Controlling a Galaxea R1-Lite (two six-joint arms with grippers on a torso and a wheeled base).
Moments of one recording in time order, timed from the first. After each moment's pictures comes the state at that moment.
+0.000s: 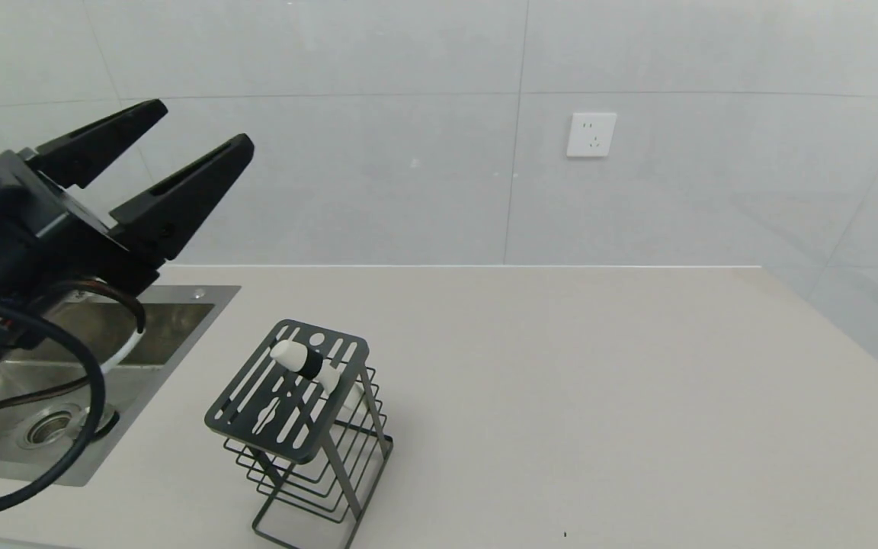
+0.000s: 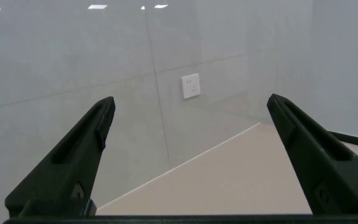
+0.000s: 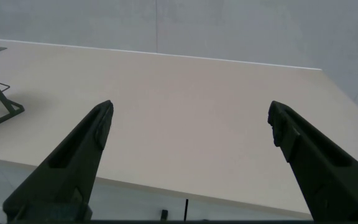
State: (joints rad) left arm -0.41 1.26 -0.50 -1.23 -0.24 0.03; right arm 0.00 0.01 -0.01 -0.05 0.17 -0.03
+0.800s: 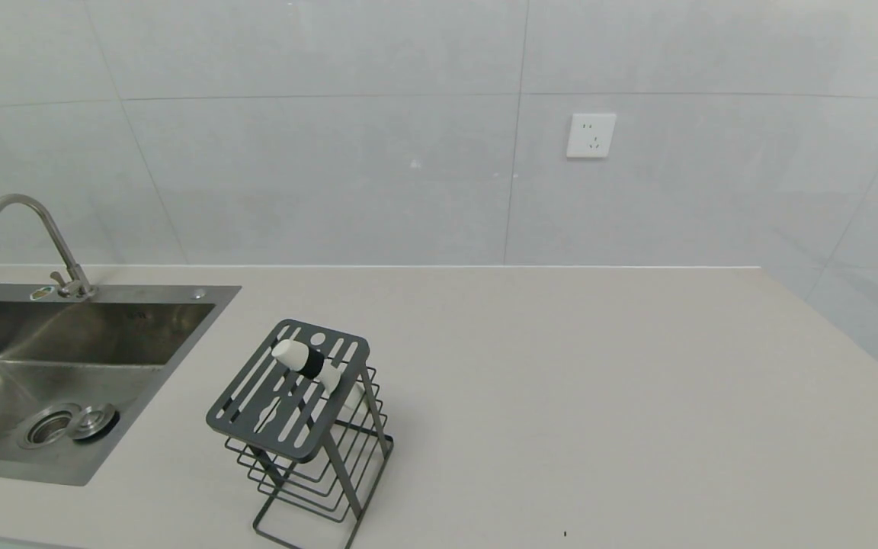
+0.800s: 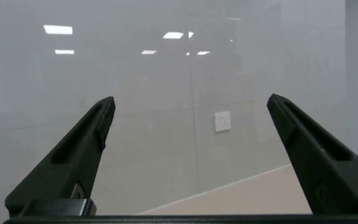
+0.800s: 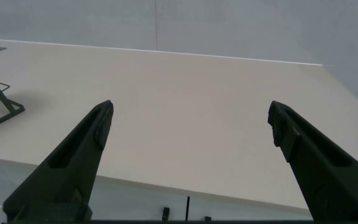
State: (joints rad) left arm -0.22 0.55 -0.18 -0.94 -0.22 -0.06; right arm 0.00 0.01 0.00 -0.05 0.16 -0.02
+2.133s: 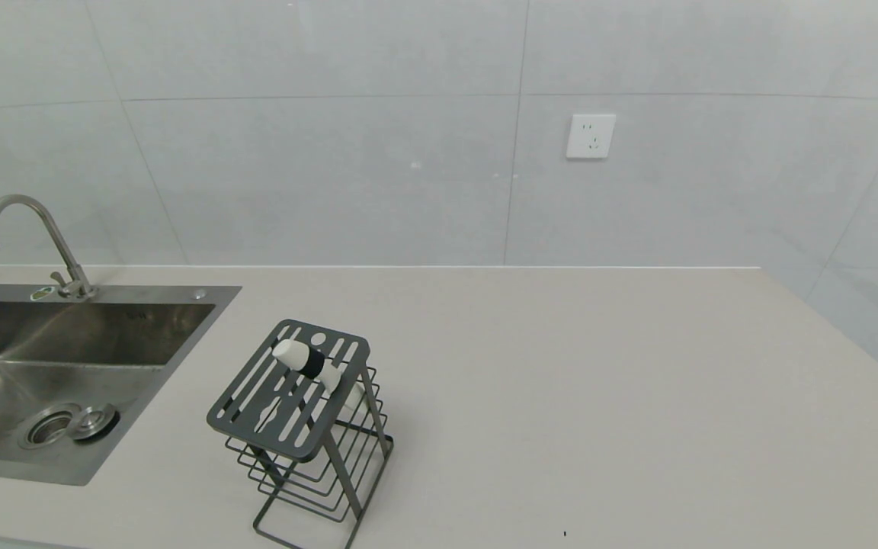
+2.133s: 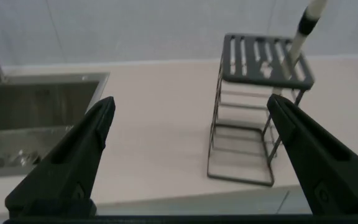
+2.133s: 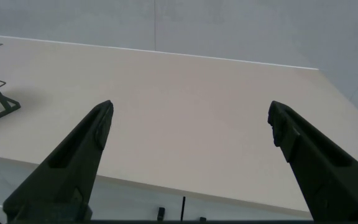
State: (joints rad) left arm -0.01 0.03 0.00 0.01 -0.10 0.01; right arm 0.00 0.01 0.00 -0.05 0.16 -0.05
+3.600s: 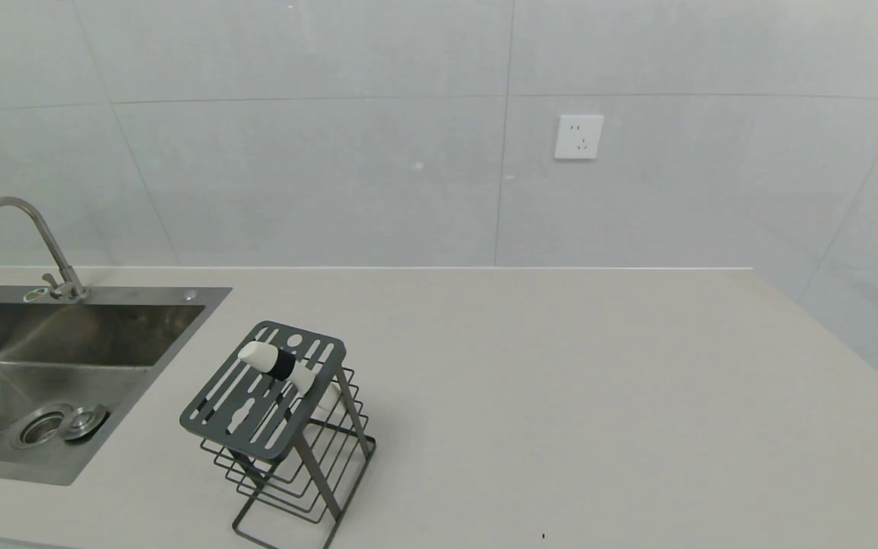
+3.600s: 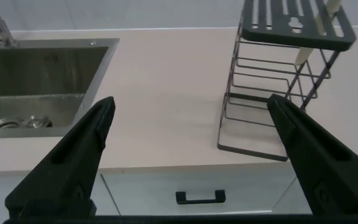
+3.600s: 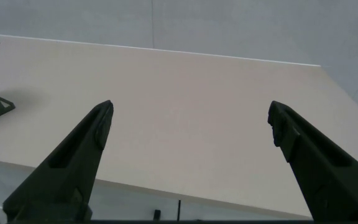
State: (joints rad) left arm 0.00 0.00 0.00 0.00 -0.08 0.01; right arm 0.00 0.01 0.00 -0.05 0.16 -0.04
